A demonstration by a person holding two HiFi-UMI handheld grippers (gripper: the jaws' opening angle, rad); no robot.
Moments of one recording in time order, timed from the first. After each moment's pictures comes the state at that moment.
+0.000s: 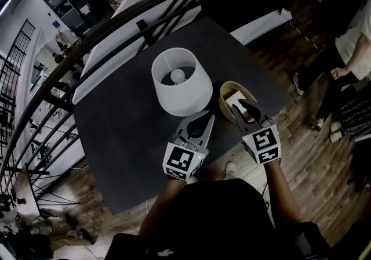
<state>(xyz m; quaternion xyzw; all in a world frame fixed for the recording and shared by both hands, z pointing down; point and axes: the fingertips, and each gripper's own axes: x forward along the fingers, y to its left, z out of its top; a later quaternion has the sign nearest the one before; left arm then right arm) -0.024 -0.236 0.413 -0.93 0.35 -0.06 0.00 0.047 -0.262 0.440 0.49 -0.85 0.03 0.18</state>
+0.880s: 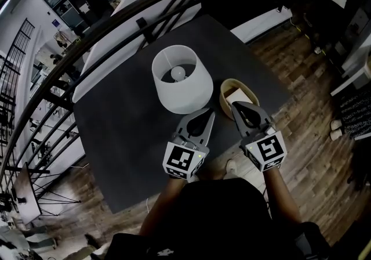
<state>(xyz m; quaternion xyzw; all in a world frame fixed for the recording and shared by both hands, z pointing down) -0.025 -0.234 0.407 -0.93 0.36 -0.04 -0.01 0.029 -0.240 0.399 0.47 -0.88 0.00 0.06</state>
